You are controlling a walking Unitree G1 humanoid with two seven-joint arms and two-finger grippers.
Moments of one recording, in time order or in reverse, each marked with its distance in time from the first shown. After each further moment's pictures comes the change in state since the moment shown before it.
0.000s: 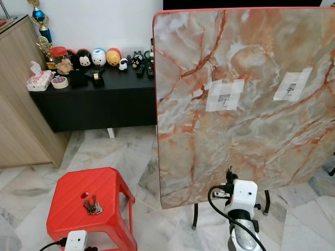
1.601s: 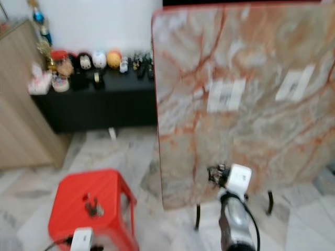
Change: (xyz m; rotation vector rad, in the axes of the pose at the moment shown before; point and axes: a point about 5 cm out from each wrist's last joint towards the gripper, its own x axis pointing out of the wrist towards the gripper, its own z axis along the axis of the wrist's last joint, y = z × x) left arm 0.003 -0.012 0.005 -0.004 -0.015 -0.031; right arm 0.053 0.017 0.004 0.226 0.086 -0.051
